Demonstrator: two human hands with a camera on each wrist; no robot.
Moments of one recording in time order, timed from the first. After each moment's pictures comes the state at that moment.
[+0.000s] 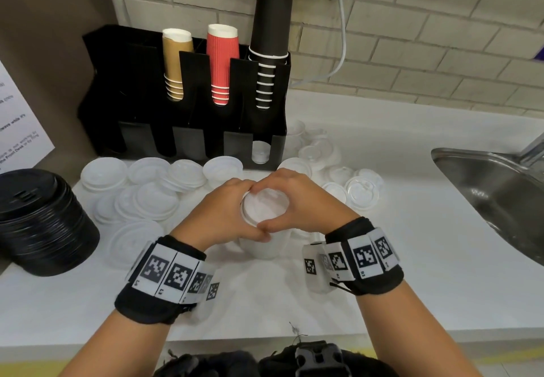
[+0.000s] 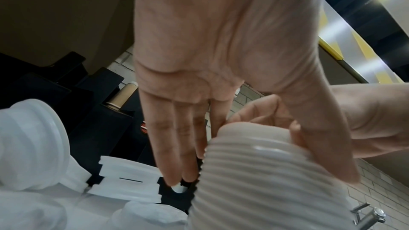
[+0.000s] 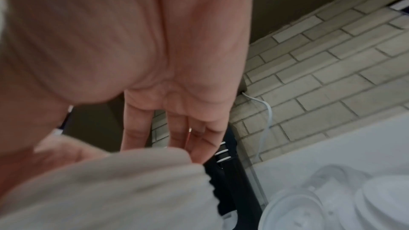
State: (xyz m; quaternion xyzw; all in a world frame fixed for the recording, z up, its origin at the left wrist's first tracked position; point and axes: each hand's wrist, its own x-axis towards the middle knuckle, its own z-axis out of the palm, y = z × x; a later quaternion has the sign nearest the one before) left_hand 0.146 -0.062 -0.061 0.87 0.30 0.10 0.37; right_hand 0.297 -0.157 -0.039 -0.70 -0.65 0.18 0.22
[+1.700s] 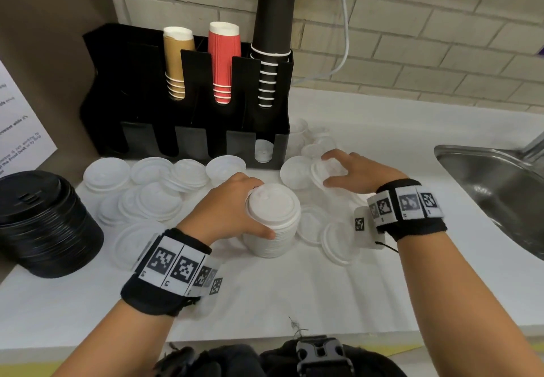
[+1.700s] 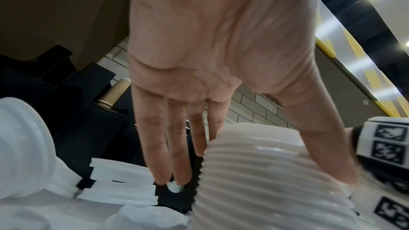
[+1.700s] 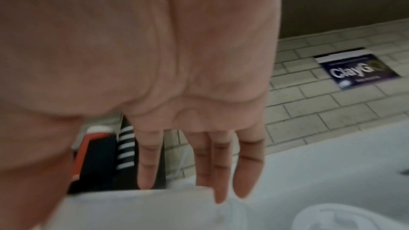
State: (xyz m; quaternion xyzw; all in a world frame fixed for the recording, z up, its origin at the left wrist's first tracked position) left_hand 0.151 -0.053 -0.060 0.89 0.31 0.07 0.34; right_hand 0.408 -0.160 -0.026 -0.85 -0.47 0.21 0.06
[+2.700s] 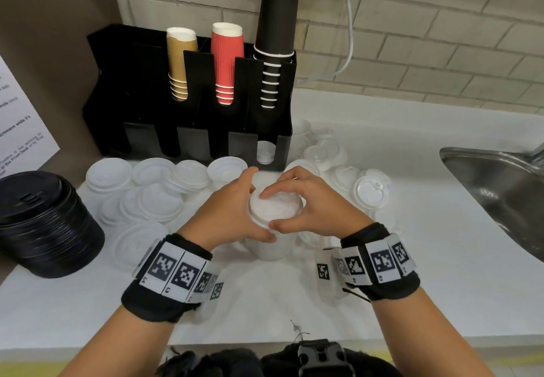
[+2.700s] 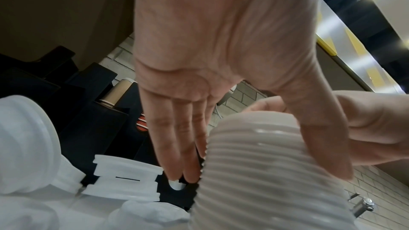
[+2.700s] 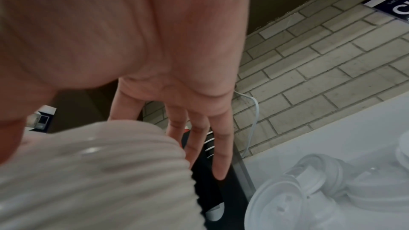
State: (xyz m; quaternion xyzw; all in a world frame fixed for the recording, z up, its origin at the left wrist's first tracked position) left_hand 0.150 -0.053 -0.068 0.87 0.30 0.09 0.38; right_hand 0.307 -0.164 -0.044 -0.70 -0.63 0.19 0.28
